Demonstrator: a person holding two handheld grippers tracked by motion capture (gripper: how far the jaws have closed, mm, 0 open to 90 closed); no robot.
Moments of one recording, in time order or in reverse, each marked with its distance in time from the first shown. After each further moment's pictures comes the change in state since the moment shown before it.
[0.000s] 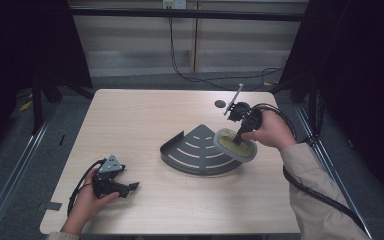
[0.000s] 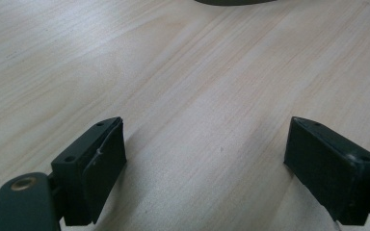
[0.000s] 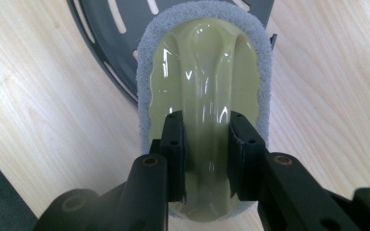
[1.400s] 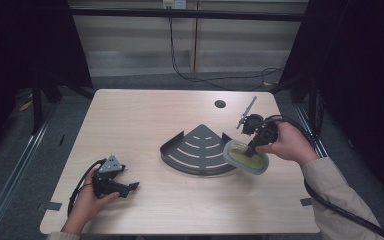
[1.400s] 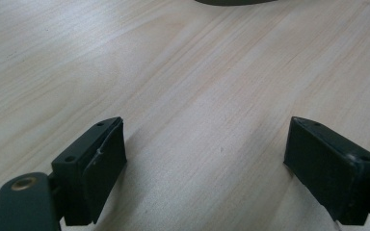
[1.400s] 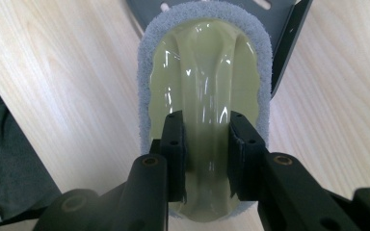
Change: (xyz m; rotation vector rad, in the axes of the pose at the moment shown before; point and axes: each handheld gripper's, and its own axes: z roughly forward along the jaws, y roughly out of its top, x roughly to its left) left arm 0.000 0.000 0.000 -0.002 0.004 0.000; right arm 0.016 -0.043 -0.007 0.004 0.038 -0.069
